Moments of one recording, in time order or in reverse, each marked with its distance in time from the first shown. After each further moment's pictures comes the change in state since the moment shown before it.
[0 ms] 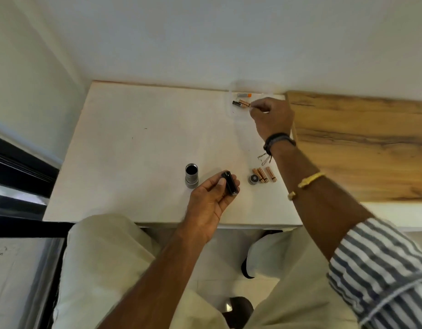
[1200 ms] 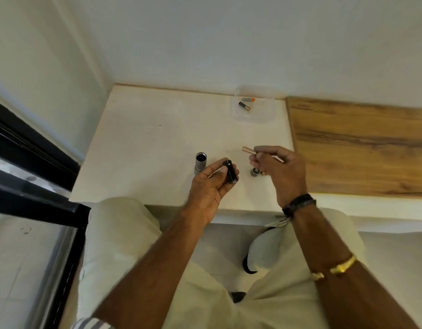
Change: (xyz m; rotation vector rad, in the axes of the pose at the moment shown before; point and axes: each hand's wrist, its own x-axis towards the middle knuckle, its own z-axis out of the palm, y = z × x) left_hand -0.022 0.016 -0.003 0.018 -0.080 0.072; right_hand -0.150 -0.005 -0.066 0.682 -0.207 0.217
